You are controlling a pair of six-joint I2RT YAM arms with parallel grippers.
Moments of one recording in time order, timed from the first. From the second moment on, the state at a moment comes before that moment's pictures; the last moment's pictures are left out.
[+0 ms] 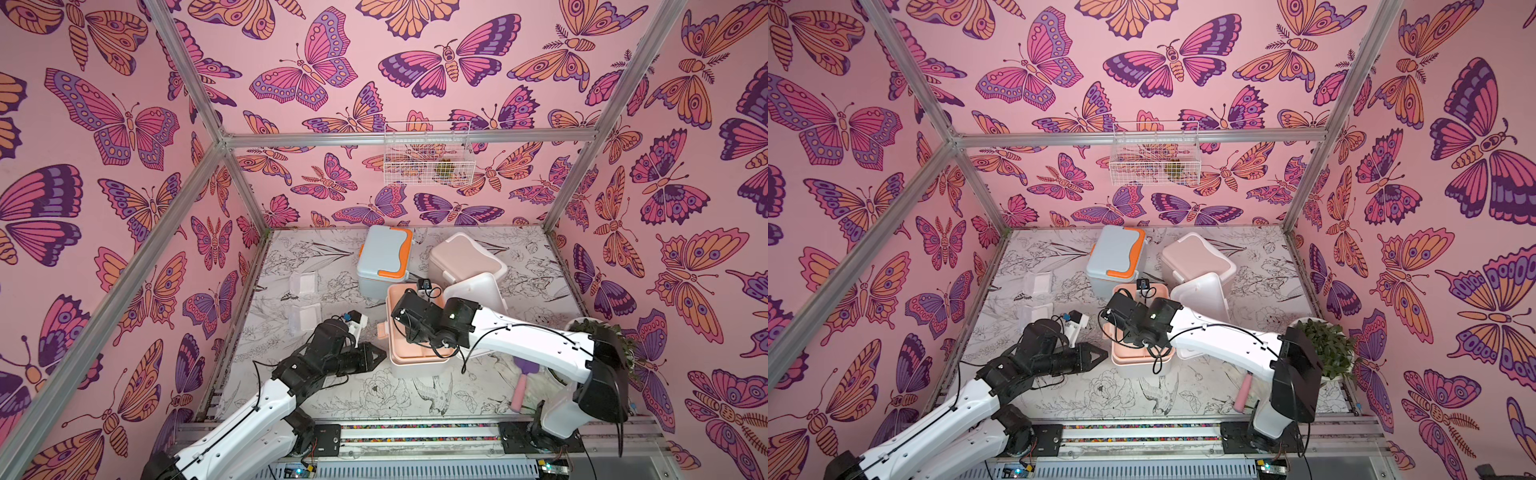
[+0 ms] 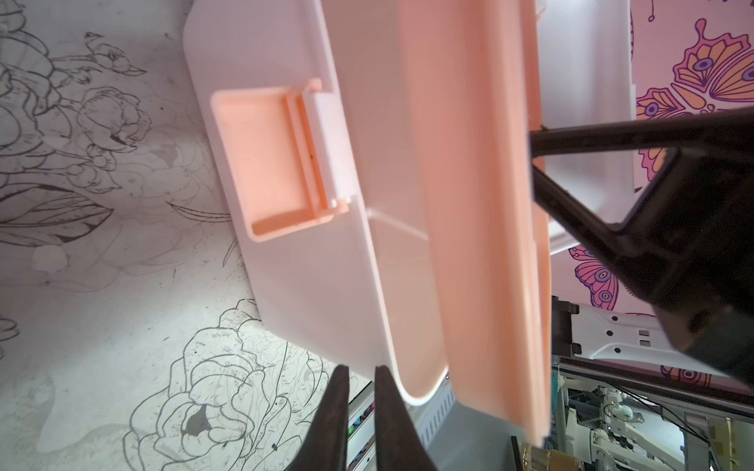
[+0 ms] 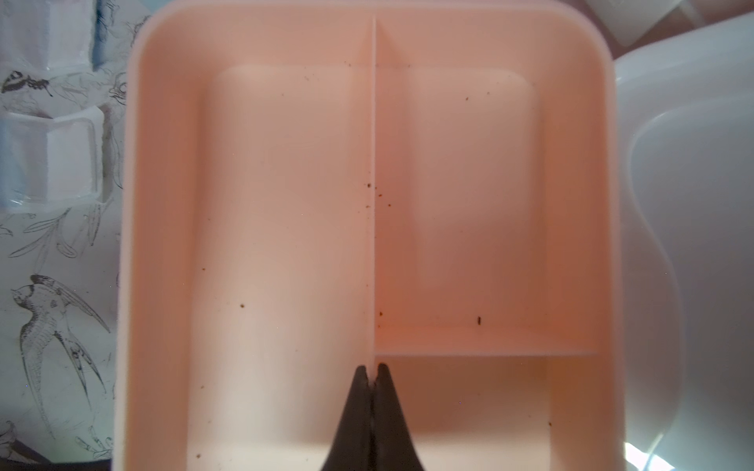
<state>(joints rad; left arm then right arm) -0.61 0.77 0.47 -0.37 0.44 -0.78 1.10 1.60 1.38 -0.92 0.40 0.96</state>
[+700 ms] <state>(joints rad) -0.60 0.57 0.69 -0.68 0.33 -0.71 1.10 1.03 1.07 -0.65 0.40 0.80</state>
